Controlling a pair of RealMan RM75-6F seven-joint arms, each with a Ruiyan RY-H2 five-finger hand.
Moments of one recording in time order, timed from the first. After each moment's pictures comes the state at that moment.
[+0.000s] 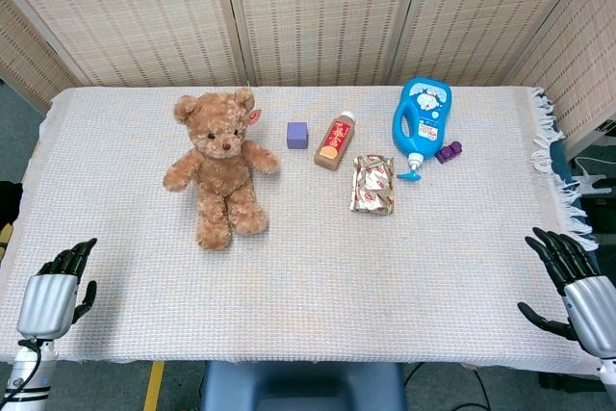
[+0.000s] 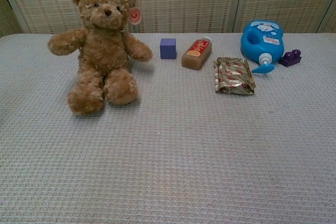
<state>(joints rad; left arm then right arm) -0.12 -1.33 -0.06 -1.46 1.50 1.51 0.26 0.05 -1.00 -0.04 -1.54 -1.73 1.61 0.28</state>
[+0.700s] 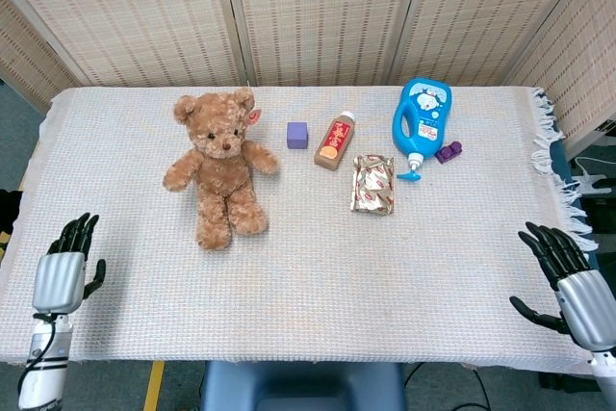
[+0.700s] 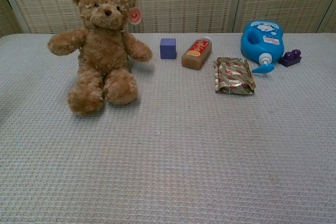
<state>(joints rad) -0.20 -1.44 -0.16 -1.37 1.38 1.40 0.21 0.07 -1.04 -0.02 -1.51 -1.74 1.62 0.31</state>
